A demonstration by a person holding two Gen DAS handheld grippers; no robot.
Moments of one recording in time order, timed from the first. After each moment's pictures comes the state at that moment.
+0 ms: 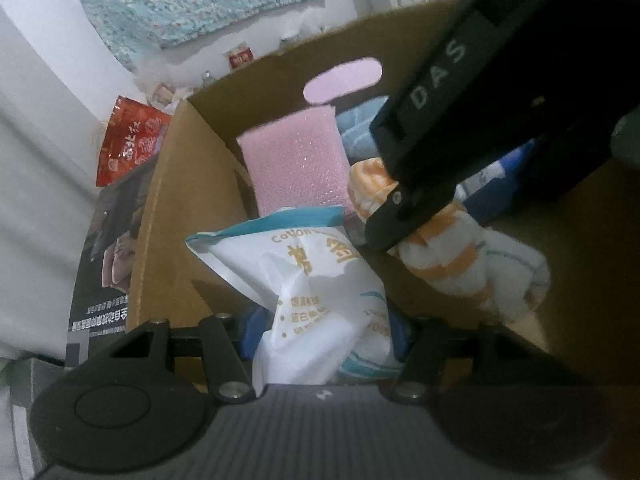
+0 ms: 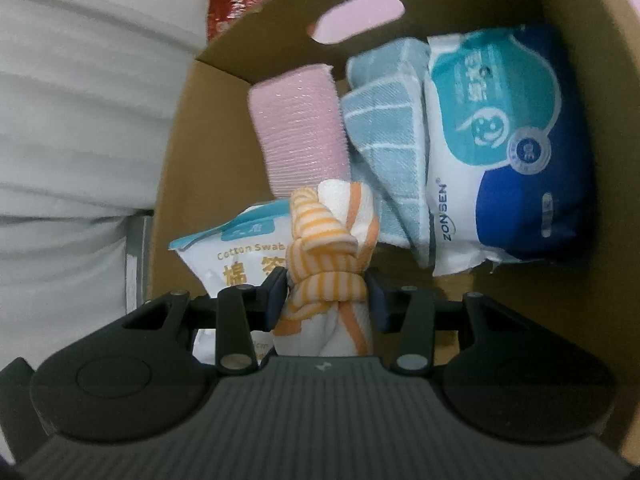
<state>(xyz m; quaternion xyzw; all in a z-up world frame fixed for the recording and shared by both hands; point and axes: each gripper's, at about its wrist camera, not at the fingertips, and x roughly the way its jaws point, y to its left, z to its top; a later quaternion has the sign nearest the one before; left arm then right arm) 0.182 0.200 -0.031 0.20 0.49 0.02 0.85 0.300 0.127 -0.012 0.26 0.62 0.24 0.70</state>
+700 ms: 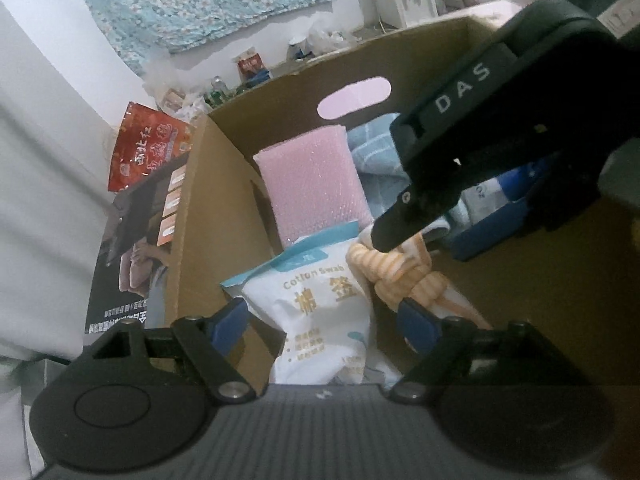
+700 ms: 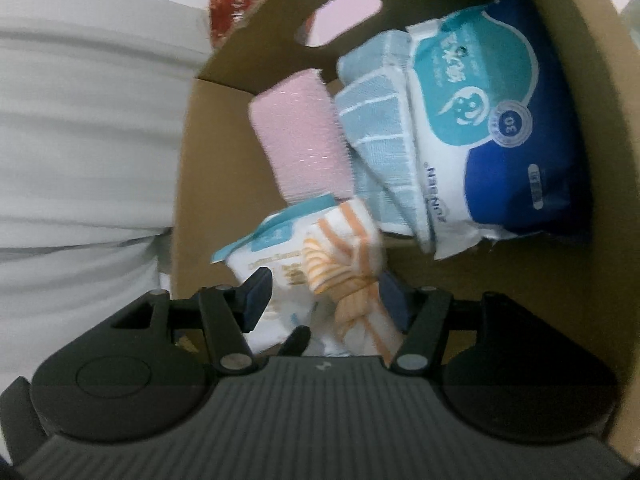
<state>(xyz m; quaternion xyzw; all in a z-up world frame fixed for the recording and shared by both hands) 0.176 0.199 -0.004 0.20 0.48 0.03 0.85 0.296 0.104 -0.016 0.33 0.61 0.25 0.67</state>
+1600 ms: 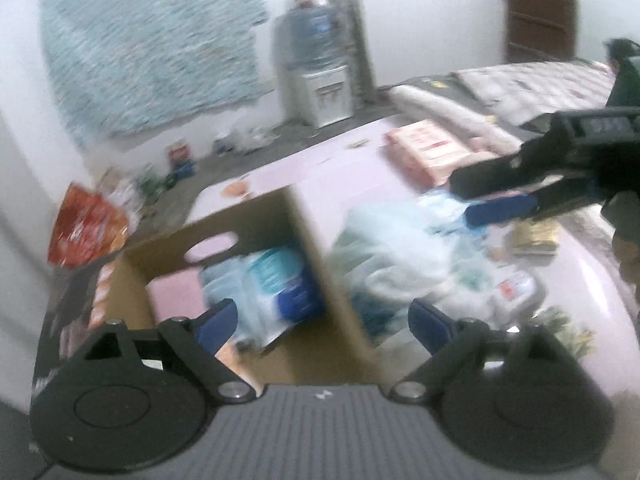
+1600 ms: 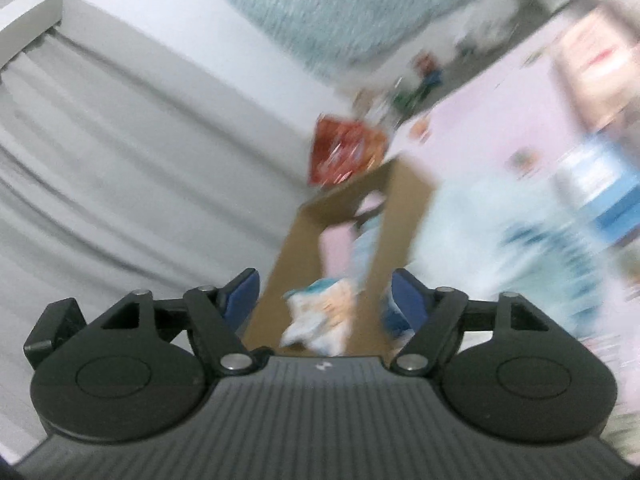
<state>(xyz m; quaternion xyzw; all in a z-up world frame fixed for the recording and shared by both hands) 0.109 0.044 0.108 0.15 0.38 -0.10 0.91 0.188 -0.171 0.107 0.34 0.37 0.31 0.80</state>
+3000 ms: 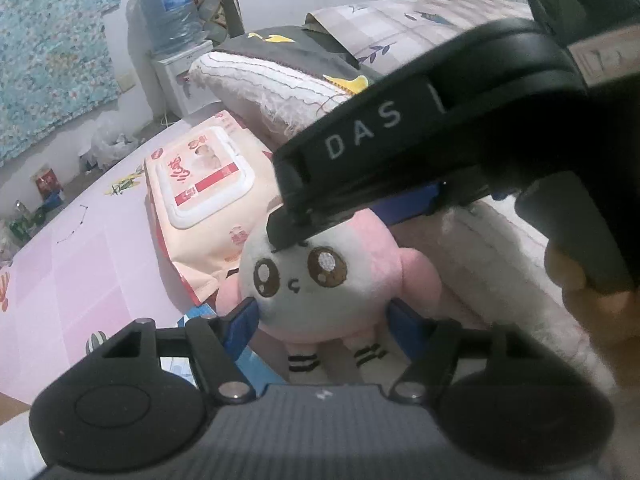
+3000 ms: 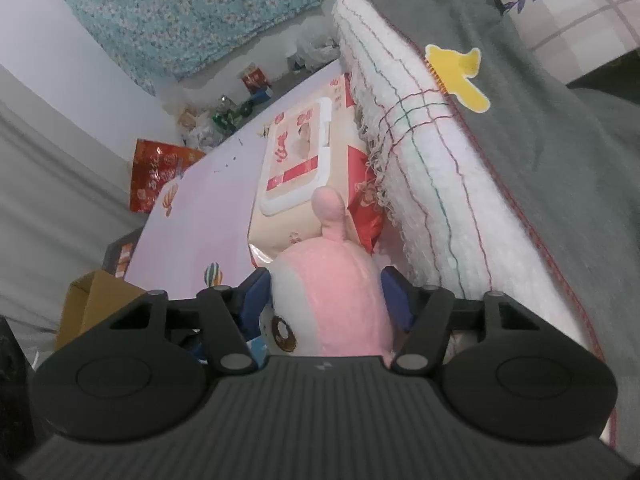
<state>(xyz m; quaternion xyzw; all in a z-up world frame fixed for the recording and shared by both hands) 0.314 -0.232 -0.051 0.17 0.43 -0.22 0.86 0.365 -0.353 -0.015 0.26 0.46 0.12 0.84</state>
